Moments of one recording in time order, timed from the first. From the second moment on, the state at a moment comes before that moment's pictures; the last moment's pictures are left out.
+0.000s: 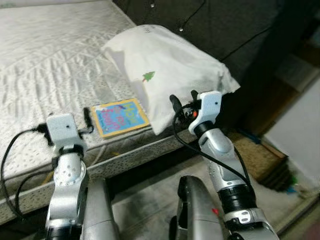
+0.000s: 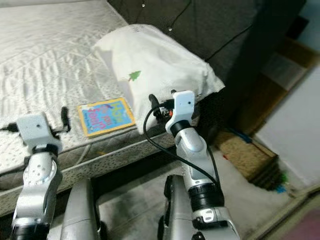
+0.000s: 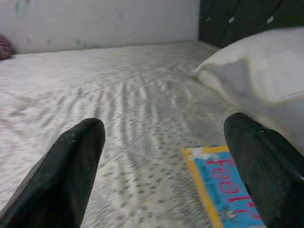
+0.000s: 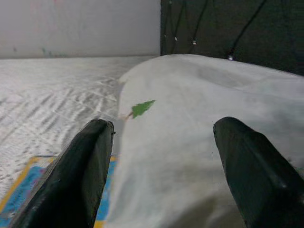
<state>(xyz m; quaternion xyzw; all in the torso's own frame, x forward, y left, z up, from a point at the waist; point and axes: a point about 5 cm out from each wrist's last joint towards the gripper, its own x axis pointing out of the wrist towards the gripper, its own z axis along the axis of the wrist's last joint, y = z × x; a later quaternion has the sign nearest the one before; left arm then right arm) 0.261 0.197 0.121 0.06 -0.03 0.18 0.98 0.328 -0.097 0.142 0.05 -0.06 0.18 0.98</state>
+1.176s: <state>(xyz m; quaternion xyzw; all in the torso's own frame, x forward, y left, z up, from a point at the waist) 0.283 0.167 0.124 0.04 -0.02 0.12 0.99 0.332 -0.102 0.141 0.01 -0.08 0.16 0.98</state>
